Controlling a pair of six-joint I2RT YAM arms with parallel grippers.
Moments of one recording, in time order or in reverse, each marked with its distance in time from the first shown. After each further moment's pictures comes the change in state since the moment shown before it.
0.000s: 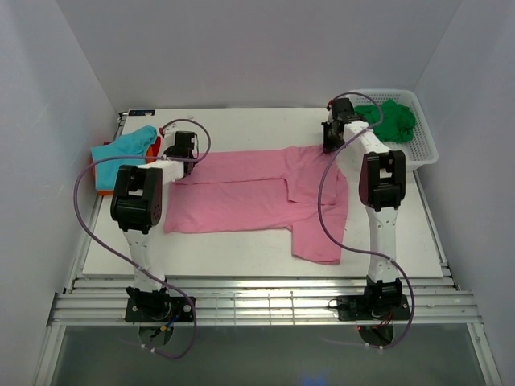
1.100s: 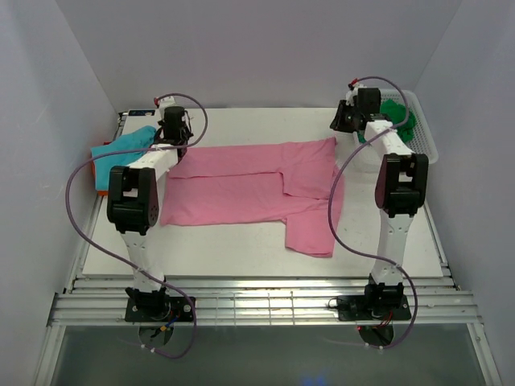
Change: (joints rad) left arm 0.039 0.027 0.220 0.078 0.072 0.163; right arm -0.095 -0.097 -0.074 0.266 -0.215 0.055
